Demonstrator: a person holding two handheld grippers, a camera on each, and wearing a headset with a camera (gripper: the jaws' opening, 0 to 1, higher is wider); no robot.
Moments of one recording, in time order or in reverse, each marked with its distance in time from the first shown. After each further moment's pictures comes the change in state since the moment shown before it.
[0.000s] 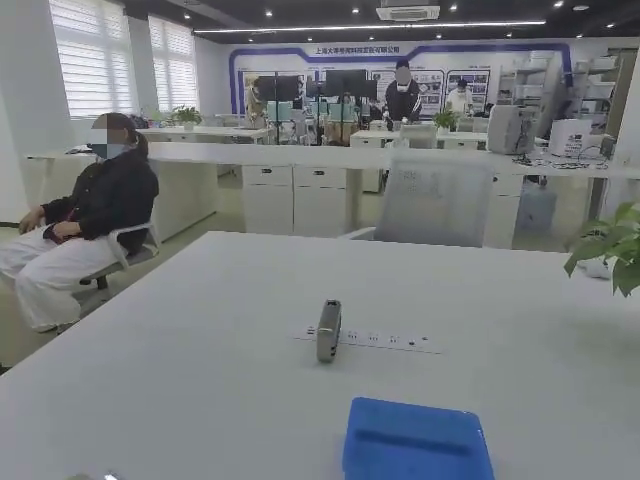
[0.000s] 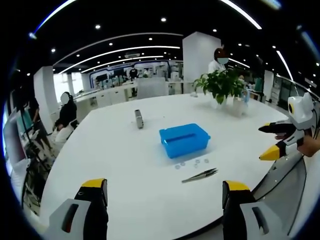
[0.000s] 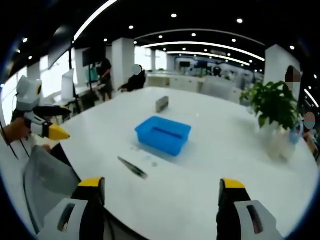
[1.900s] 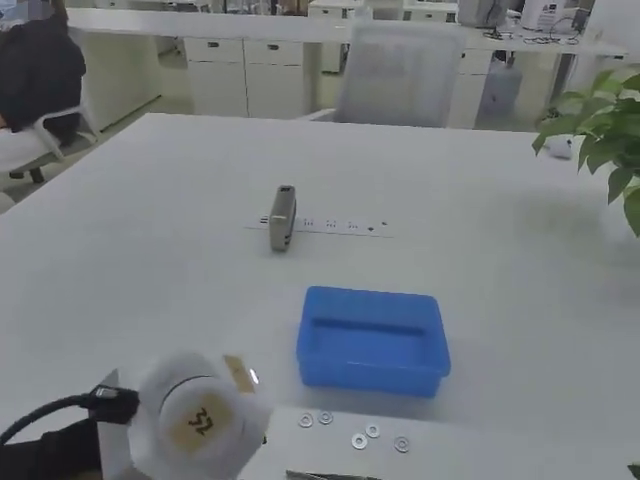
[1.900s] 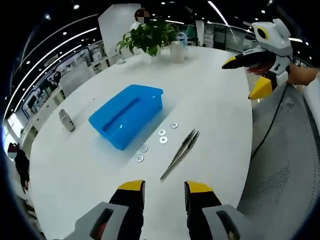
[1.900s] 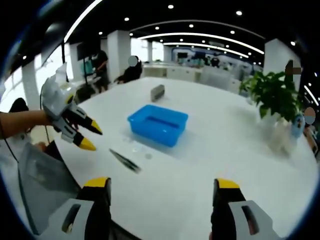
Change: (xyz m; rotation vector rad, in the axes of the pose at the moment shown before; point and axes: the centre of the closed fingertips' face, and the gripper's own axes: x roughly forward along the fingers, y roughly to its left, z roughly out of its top) left arm 0.125 -0.053 -0.054 0.501 0.317 -0.481; right arm 0.020 -0.015 -0.017 0.024 0.085 -0.020
